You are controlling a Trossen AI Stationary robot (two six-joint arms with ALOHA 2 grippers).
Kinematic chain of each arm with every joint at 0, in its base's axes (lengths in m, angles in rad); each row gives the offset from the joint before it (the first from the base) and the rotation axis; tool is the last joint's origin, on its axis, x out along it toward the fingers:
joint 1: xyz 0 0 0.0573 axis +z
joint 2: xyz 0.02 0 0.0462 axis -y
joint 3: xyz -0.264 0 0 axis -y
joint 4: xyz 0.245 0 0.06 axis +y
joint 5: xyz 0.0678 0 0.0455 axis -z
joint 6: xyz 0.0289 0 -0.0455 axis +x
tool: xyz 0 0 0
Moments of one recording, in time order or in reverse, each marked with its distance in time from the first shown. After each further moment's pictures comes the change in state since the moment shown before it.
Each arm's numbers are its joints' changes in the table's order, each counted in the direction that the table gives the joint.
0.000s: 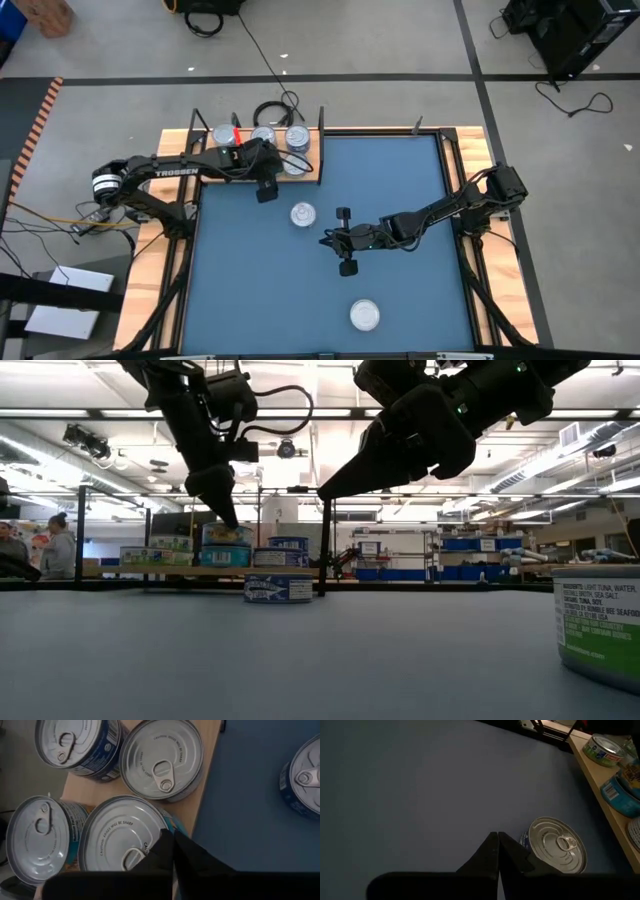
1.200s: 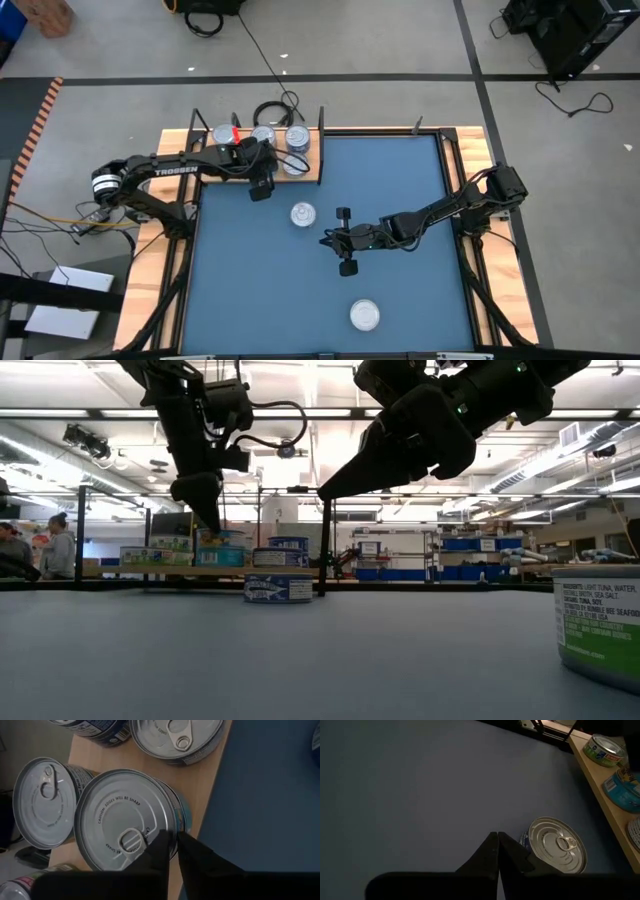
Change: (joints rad) left arm 0.030 0.000 0.006 0.119 -0.046 0.004; right arm 0.000 0.000 0.000 0.000 0.000 -0.002
